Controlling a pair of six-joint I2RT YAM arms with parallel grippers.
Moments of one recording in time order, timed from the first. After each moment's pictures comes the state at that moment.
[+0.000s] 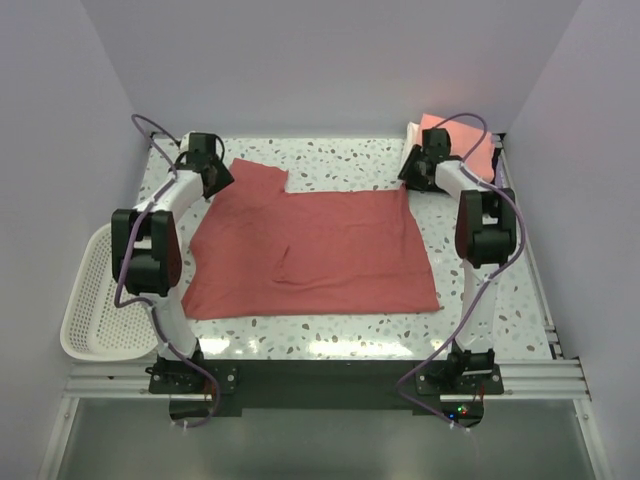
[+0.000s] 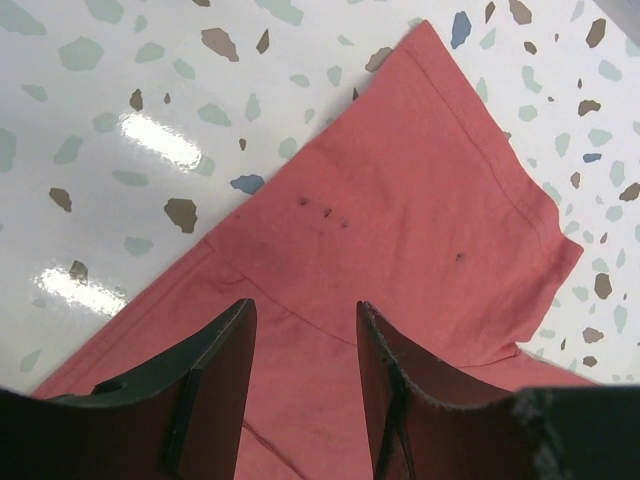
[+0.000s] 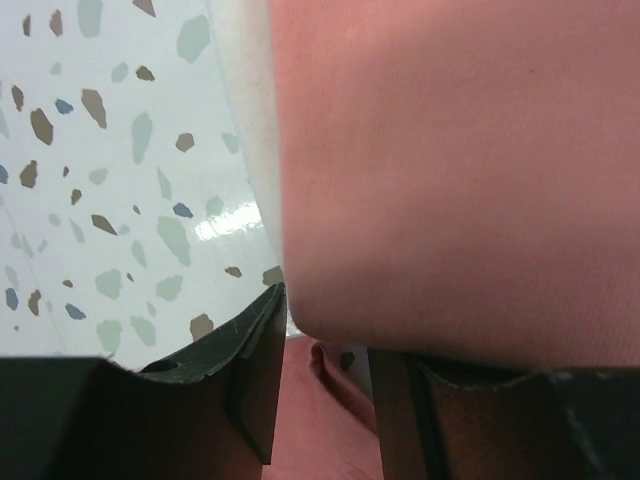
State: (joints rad) left arm -0.05 1.92 1.43 -0.35 -0.21 -0.62; right arm 0.07 2.26 1.73 -0.30 -0.01 0.52
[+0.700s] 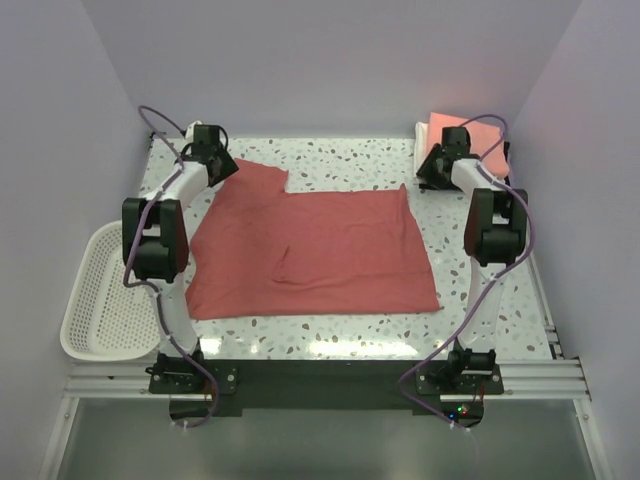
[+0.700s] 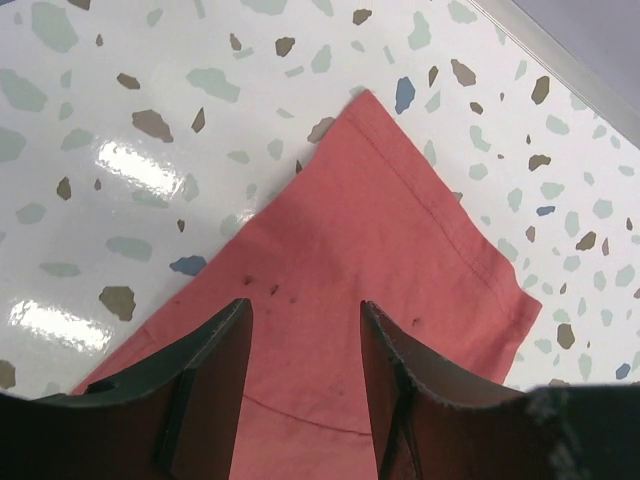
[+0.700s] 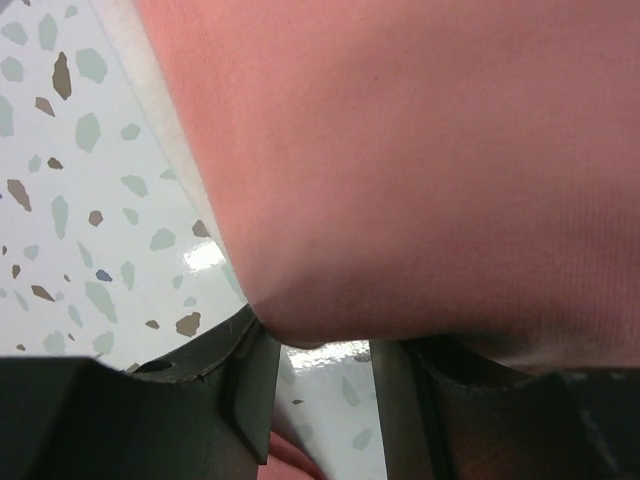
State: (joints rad) left arm -0.05 2.05 1.58 -0.30 -0.18 -0.61; right arm -0.02 2.27 1.77 -0.34 0.02 0.53
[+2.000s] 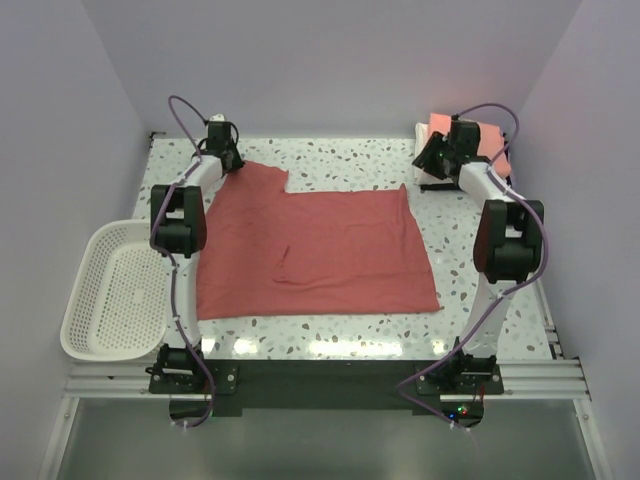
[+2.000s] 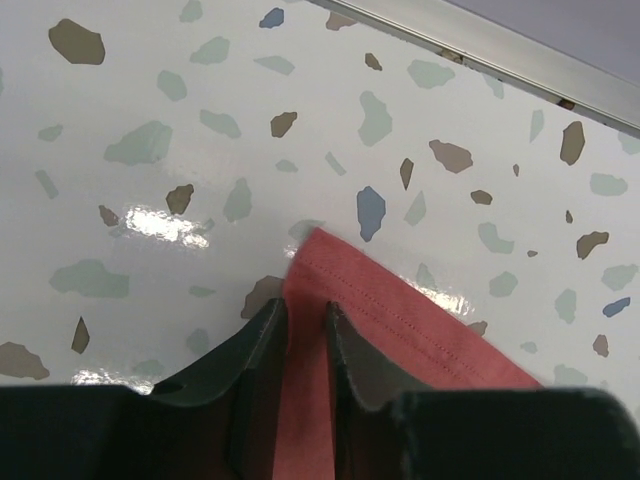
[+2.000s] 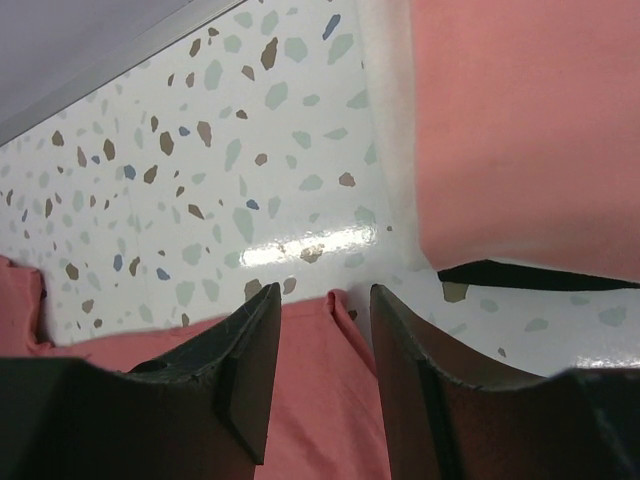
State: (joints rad) left arm -0.05 2.46 1.98 -0.23 -0.14 -0.38; right arm -0.02 2.04 1.58 -0.19 -0.16 0.49
